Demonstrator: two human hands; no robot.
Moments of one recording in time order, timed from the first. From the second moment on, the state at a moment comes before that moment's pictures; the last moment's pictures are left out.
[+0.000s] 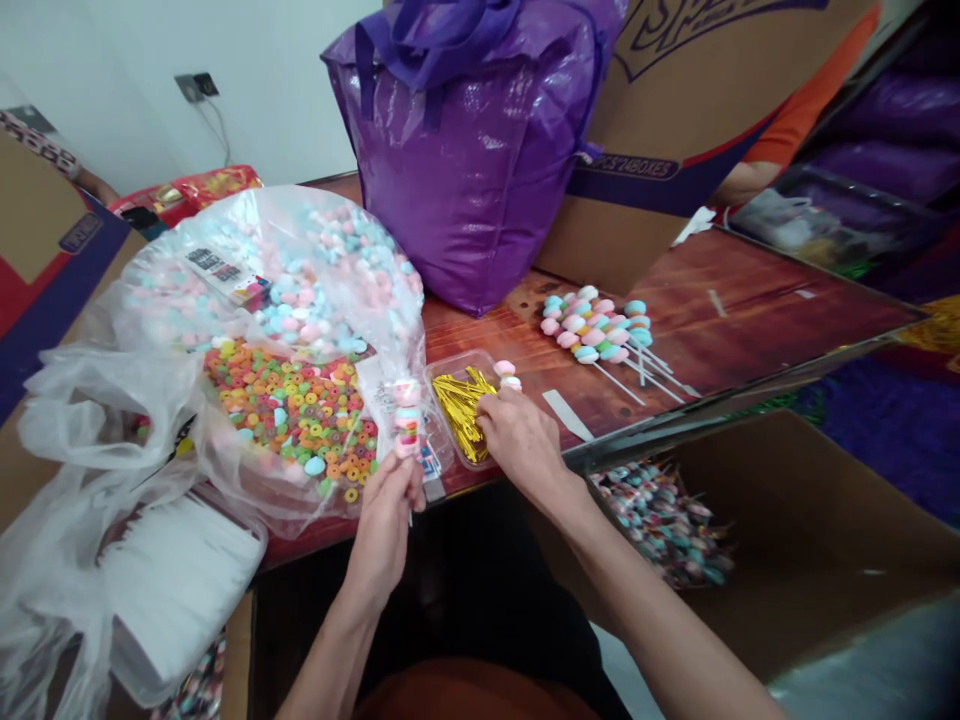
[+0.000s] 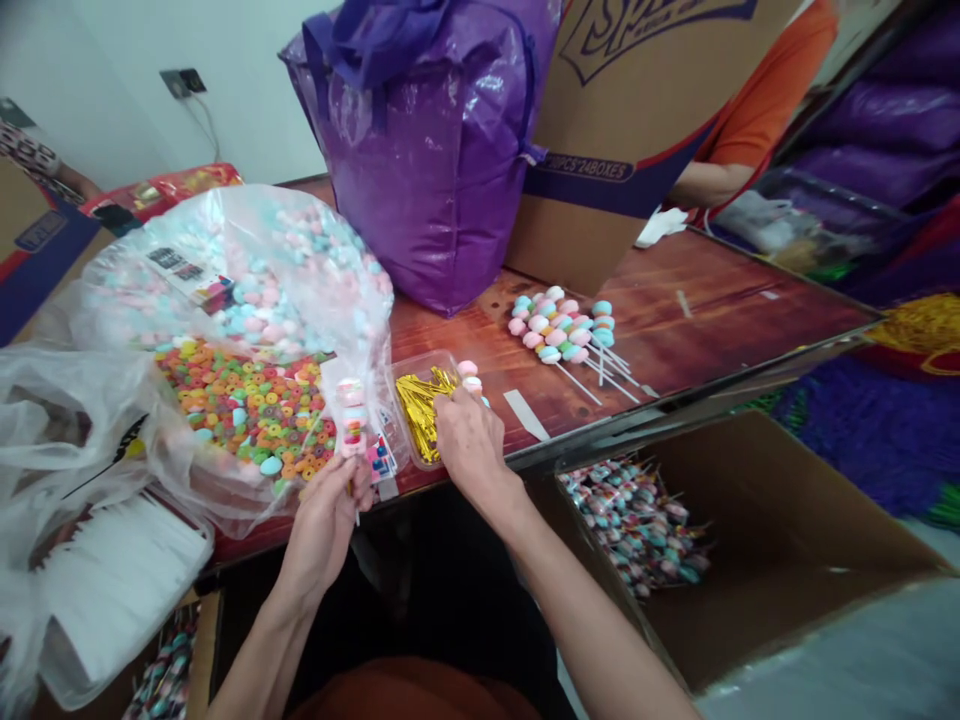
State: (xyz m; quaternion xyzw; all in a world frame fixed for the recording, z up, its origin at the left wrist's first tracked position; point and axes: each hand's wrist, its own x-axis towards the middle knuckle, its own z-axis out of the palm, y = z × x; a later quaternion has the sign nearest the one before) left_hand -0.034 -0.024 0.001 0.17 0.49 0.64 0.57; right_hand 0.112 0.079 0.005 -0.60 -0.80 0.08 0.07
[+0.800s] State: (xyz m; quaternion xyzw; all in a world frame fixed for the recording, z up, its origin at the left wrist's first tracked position) left_hand -0.020 -0.018 -0.008 0.21 0.44 0.64 0.59; right_hand 0.095 0.016 0.006 -0.43 -0.54 0.57 0.44
